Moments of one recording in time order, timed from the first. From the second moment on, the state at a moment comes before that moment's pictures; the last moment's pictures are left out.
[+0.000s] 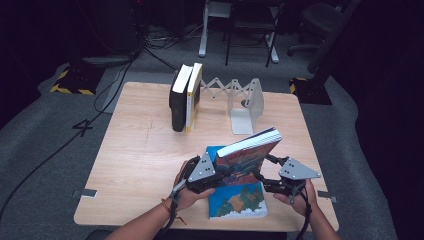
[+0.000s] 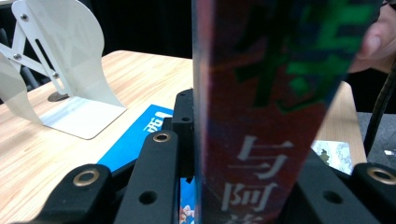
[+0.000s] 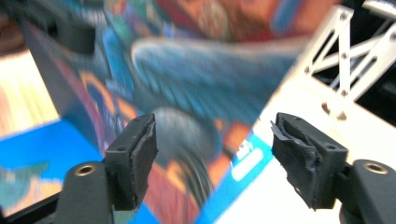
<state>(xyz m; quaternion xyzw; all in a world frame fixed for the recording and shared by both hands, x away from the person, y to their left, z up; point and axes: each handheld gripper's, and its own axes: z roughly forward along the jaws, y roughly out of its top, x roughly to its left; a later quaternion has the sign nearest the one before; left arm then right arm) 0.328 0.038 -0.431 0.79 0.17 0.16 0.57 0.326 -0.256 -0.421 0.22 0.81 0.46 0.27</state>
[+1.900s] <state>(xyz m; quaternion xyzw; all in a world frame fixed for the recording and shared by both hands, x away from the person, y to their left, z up) 0.389 0.012 -0.400 0.79 0.18 0.22 0.54 0.309 -0.351 -0.504 0.37 0.83 0.37 0.19</state>
